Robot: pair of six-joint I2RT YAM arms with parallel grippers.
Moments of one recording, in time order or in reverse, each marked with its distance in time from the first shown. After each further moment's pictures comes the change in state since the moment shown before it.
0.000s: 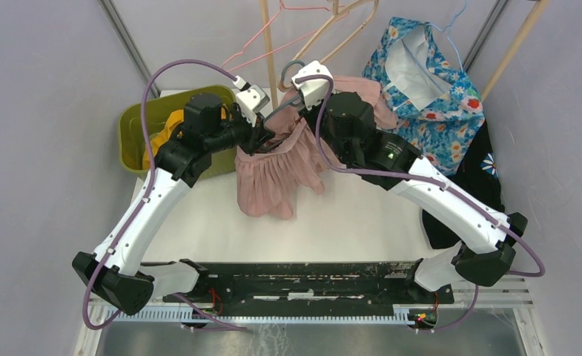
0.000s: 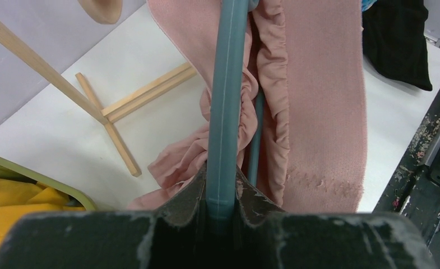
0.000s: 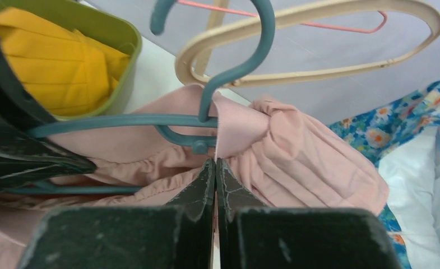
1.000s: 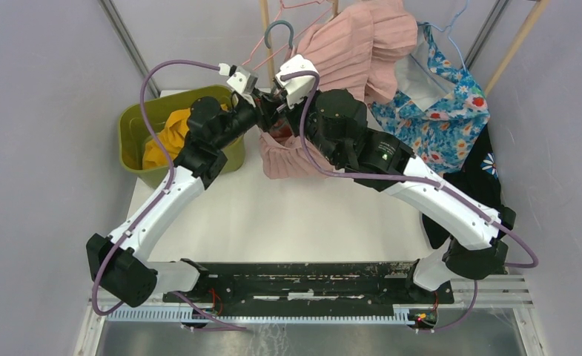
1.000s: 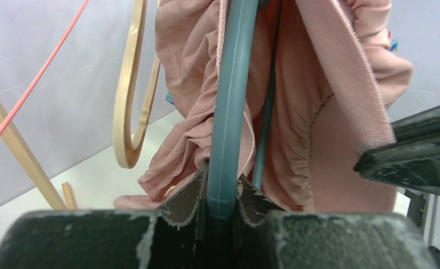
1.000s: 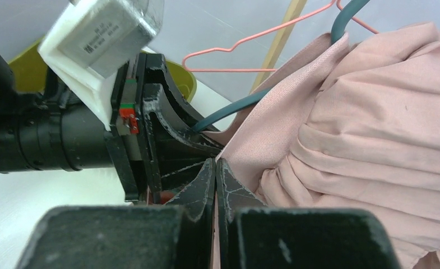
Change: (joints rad) left arm -0.014 0.055 -0.179 0.755 -0.048 -0.333; right arm 0.111 0.091 0.217 -0.011 -0.083 0.042
